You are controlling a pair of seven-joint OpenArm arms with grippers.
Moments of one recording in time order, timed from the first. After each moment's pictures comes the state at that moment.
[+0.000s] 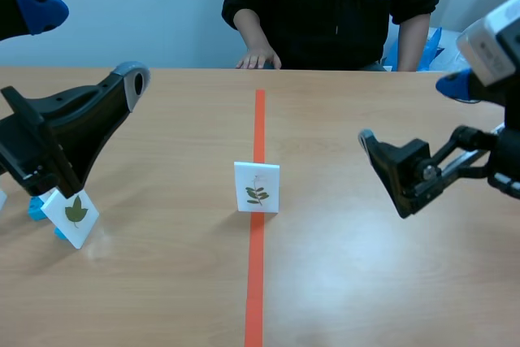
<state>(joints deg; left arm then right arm) 31.6 -31.0 -8.6 122.5 -16.1 -28.3 -12.2 -25.1 30.2 3.3 111.2 9.9 19.9 -4.6</state>
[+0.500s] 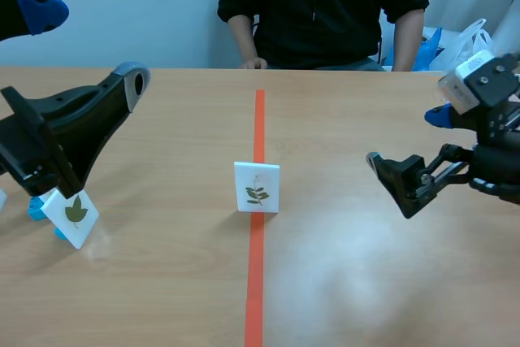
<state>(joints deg) 31.6 -31.0 -8.6 122.5 -16.1 -28.3 -12.2 -8.2 33.0 -4.9 87.1 11.4 27.7 2.0</state>
